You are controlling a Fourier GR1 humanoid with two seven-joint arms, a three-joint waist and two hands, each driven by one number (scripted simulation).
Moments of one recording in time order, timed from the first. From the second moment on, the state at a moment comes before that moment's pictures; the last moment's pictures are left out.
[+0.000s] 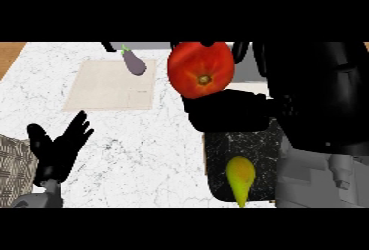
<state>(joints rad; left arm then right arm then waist) -0.05 0.25 0.02 -1.40 0.20 0.05 0.25 -1.02 -0.05 0.20 -1.89 0.74 0.26 1.09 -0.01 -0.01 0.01</state>
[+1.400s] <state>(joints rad) -0.06 0.23 0.03 -1.41 0.18 0.03 0.27 -1.34 -0.34 -0.13 -1.10 0.68 0.30 0.67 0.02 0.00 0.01</state>
